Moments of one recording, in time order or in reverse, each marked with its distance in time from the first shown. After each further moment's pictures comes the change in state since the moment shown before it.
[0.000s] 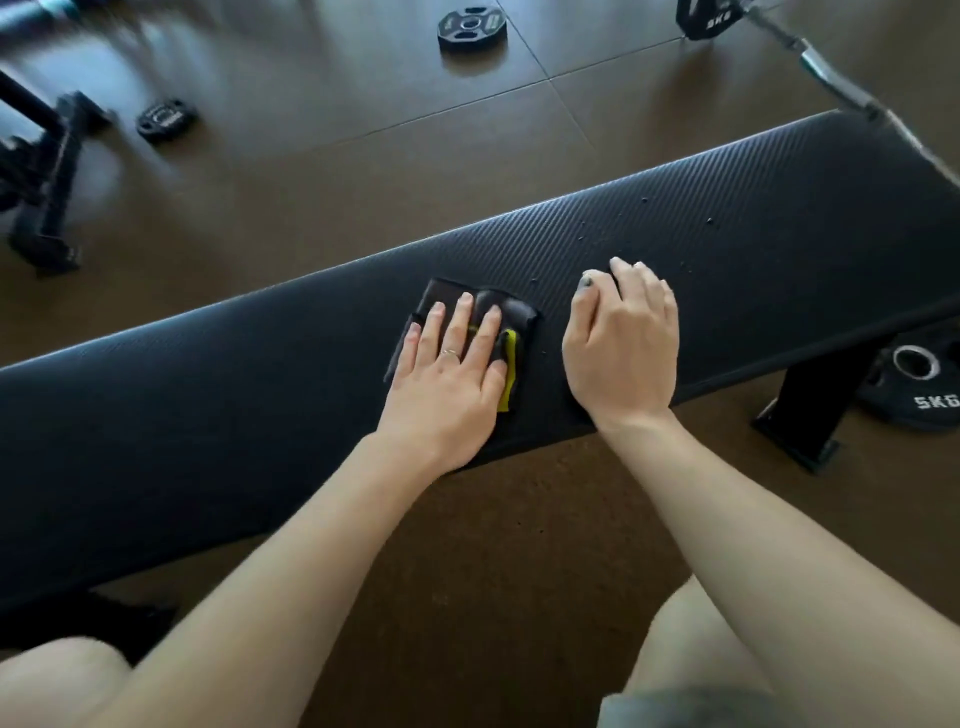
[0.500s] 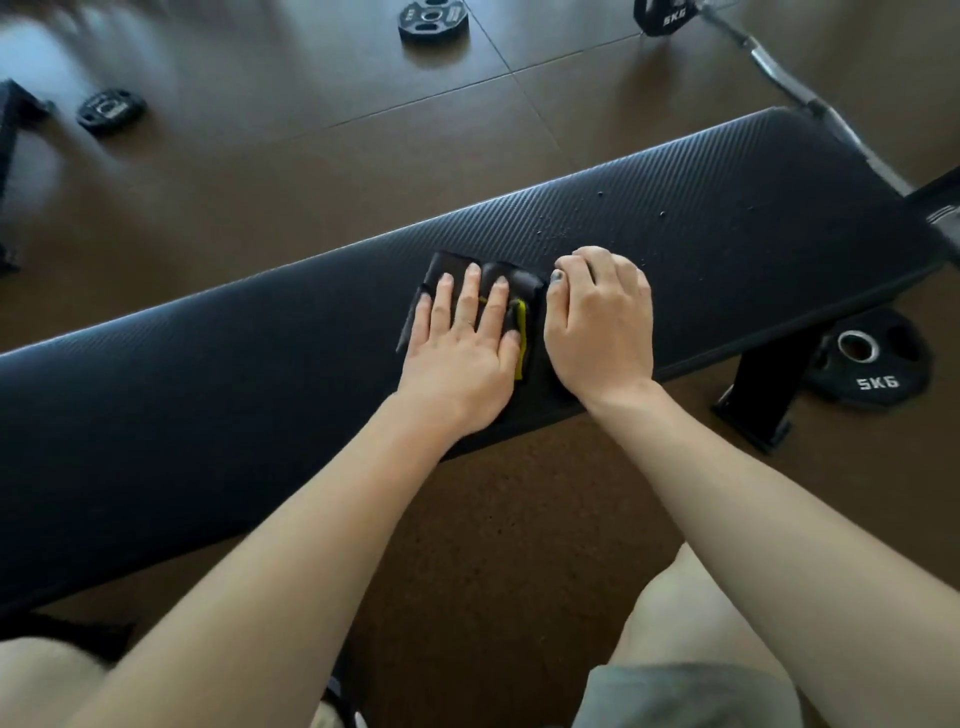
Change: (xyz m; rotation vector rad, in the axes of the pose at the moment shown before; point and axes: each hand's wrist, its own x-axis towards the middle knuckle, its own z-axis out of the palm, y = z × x) left_hand 0.030 0.043 0.003 0.012 -0.010 0.040; right_hand 0.015 0.021 -0.007 -0.024 -0.011 -0.089
